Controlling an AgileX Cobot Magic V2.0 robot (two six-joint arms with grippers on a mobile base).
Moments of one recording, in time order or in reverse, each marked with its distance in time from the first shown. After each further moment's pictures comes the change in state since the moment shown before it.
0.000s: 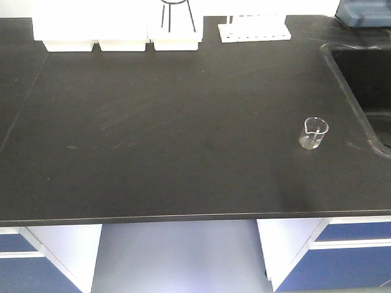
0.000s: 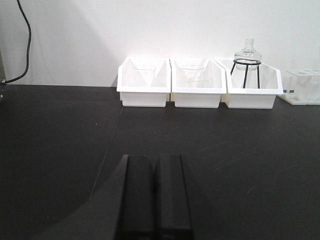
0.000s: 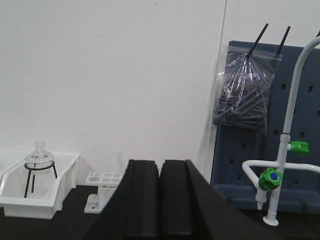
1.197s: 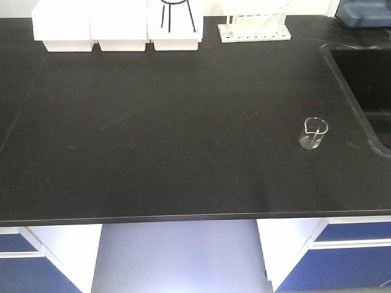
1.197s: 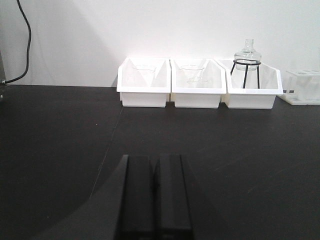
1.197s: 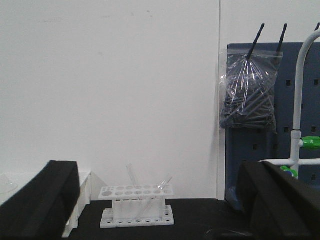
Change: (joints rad) left arm 0.000 0.000 0.000 0.000 0.000 0.000; right arm 0.000 0.030 0.001 0.004 -0.048 0.100
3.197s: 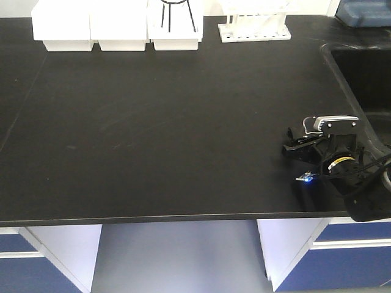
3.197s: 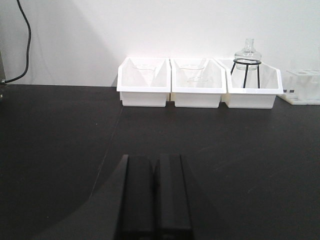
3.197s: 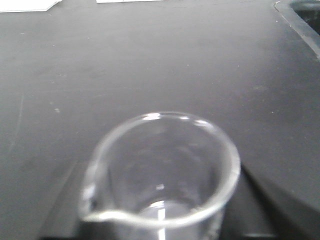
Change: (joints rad) left arm 0.000 0.000 0.000 0.000 0.000 0.000; right arm 0.000 1.396 0.017 -0.140 -0.902 0.078
